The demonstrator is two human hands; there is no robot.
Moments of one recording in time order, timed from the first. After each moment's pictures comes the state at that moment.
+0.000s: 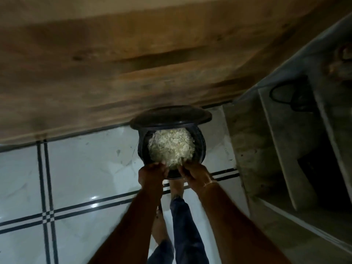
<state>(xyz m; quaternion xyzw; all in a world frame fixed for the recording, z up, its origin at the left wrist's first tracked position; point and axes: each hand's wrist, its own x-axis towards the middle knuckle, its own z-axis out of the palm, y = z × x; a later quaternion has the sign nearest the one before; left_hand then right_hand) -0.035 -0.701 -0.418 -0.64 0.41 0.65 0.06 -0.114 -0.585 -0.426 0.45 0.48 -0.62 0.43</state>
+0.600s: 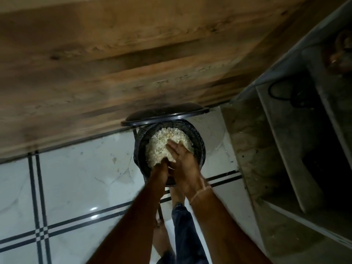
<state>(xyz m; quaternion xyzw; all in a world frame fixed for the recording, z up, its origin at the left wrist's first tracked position) -0.078 -0.684 -0.452 -0.60 0.52 0.58 0.16 -0.118 -0.633 -0.428 0.30 0.55 -0.60 0.50</state>
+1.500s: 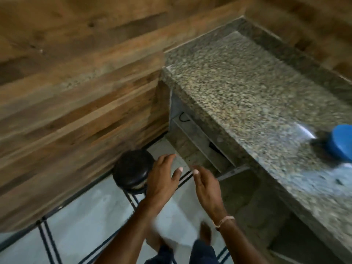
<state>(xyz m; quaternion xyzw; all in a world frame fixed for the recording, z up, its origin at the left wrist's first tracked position) 0.019 -0.524 0.001 -0.05 0.90 0.41 0.12 0.049 -0.364 -0.006 0.10 0.87 -0.47 0.10</state>
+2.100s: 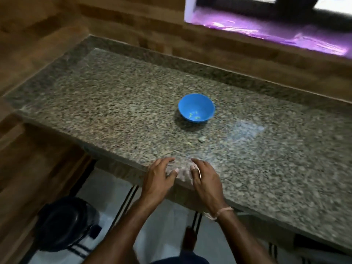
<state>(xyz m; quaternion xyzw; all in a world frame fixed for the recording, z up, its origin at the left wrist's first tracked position) 0.077 -0.136 0.041 0.20 0.89 0.37 0.18 0.168 0.016 0.010 0.27 0.89 -0.35 -0.10</state>
